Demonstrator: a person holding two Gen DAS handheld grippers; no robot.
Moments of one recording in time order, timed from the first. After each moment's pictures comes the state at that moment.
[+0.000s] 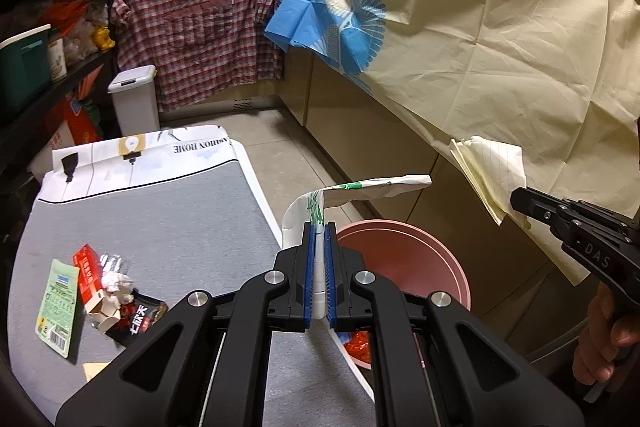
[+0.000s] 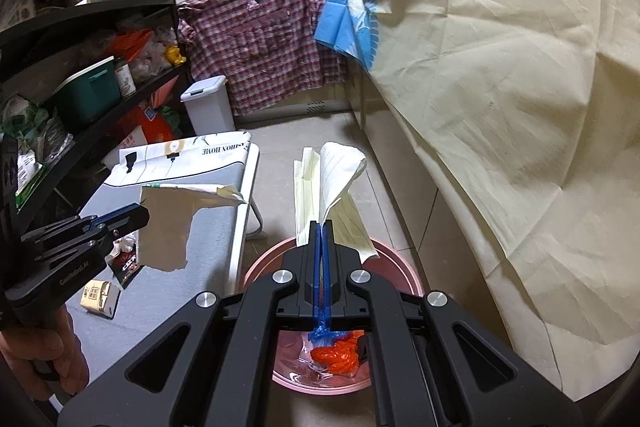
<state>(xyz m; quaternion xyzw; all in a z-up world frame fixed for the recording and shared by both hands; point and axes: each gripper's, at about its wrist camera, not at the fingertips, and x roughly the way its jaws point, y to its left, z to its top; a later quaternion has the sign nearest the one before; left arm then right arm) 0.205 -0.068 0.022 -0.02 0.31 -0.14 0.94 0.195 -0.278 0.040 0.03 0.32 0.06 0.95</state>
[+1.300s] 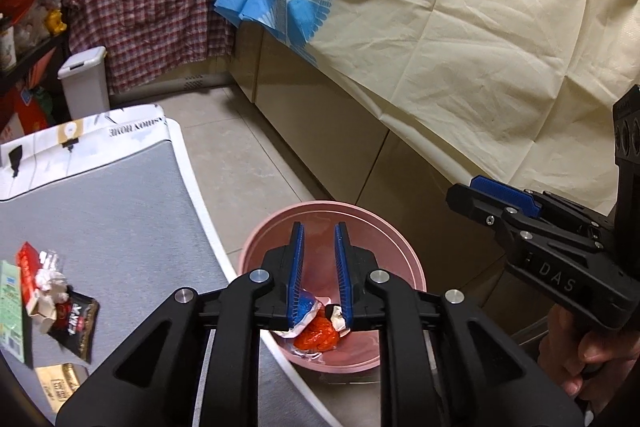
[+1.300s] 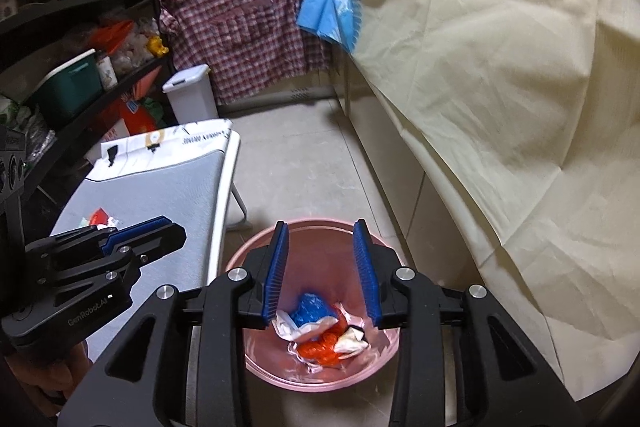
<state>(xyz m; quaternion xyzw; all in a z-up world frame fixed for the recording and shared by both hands) 0.213 -0.108 0.006 -0.03 0.34 -0.21 0.91 0.204 -0.281 0.028 0.02 0.33 0.04 0.94</state>
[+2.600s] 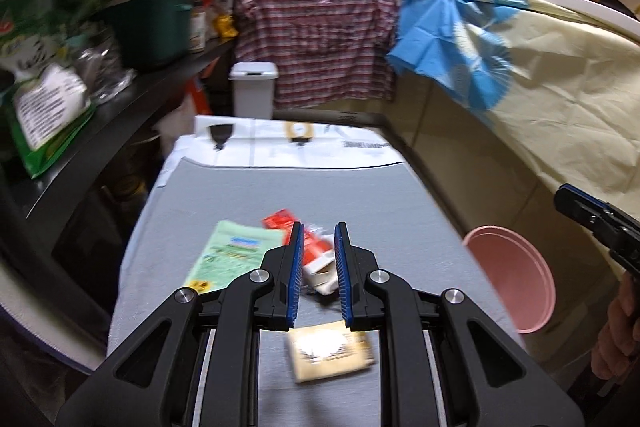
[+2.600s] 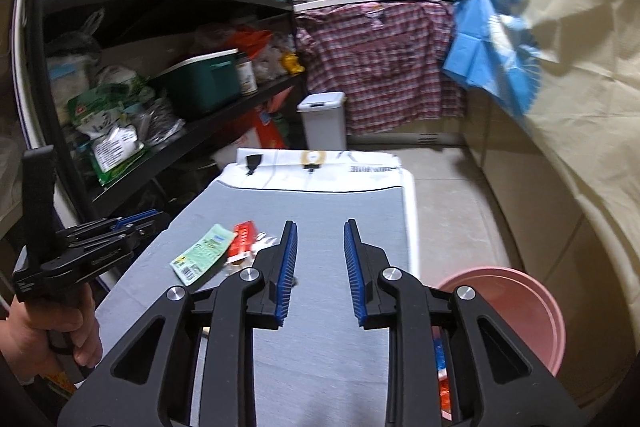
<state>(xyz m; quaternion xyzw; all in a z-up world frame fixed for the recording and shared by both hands) 0.141 0.141 0.017 -0.07 0.29 0.02 0.96 0.173 -0.106 0.040 0.00 0.26 0.24 0.94</state>
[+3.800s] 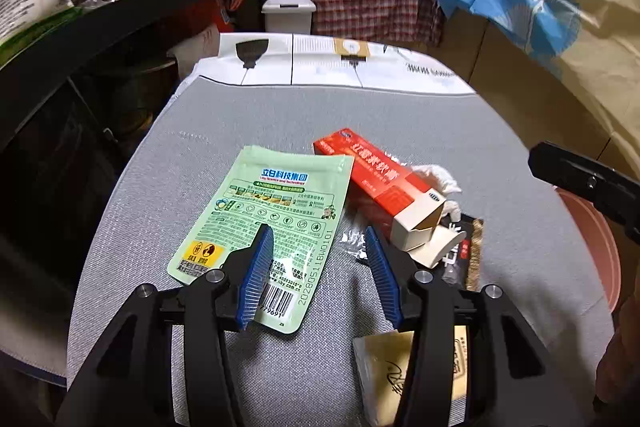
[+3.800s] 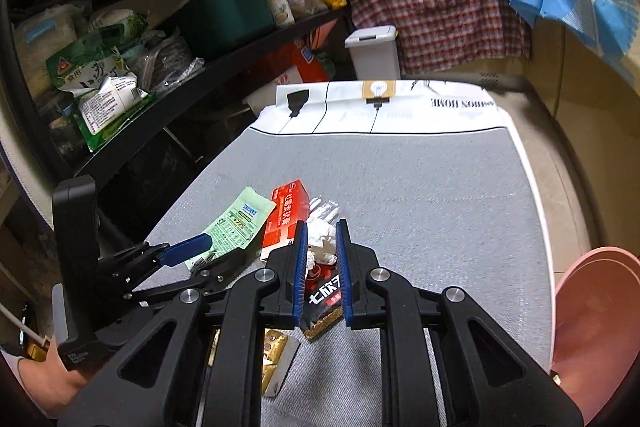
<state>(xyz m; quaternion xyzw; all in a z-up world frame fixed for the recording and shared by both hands) 0.200 0.168 -0.080 -0.06 0.38 0.07 0.92 0.254 -0.009 -0.047 0.02 0.36 0.31 0.88</state>
